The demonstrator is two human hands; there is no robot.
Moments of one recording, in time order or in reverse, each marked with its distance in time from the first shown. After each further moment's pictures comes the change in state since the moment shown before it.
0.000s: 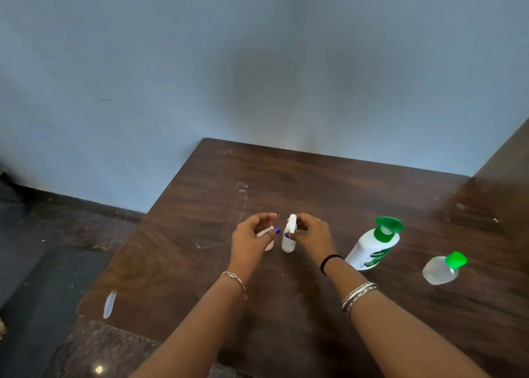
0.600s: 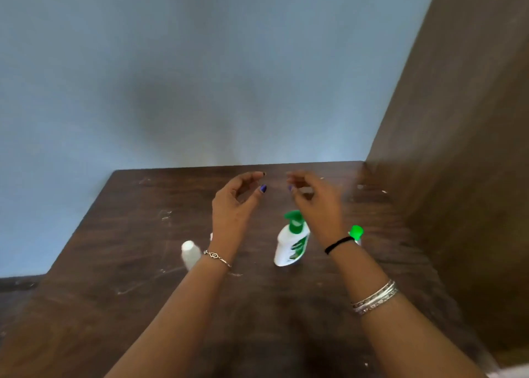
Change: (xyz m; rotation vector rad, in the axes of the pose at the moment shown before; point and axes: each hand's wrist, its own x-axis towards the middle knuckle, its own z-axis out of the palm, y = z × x) left_hand 0.003 0.112 0.092 -0.148 -0.160 0.353; right_hand -0.060 -0.035 -0.158 -0.018 0.562 -0.285
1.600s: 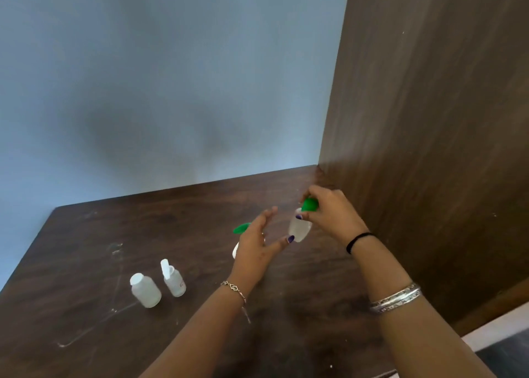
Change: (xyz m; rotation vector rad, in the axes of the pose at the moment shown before) left_hand -0.033 -0.031 0.106 0.143 -0.400 -0.127; right_hand 0.001 0.053 -0.111 -0.456 -0.243 0.284
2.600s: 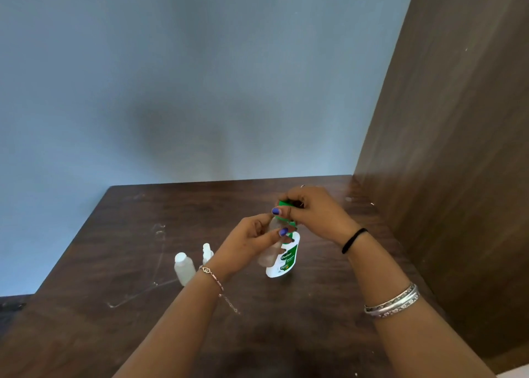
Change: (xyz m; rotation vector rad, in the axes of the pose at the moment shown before) left_hand -0.031 0.018 -0.089 -0.249 -0.222 0.010; right_hand -0.018 -0.108 0.010 0.251 -0.207 -0.374
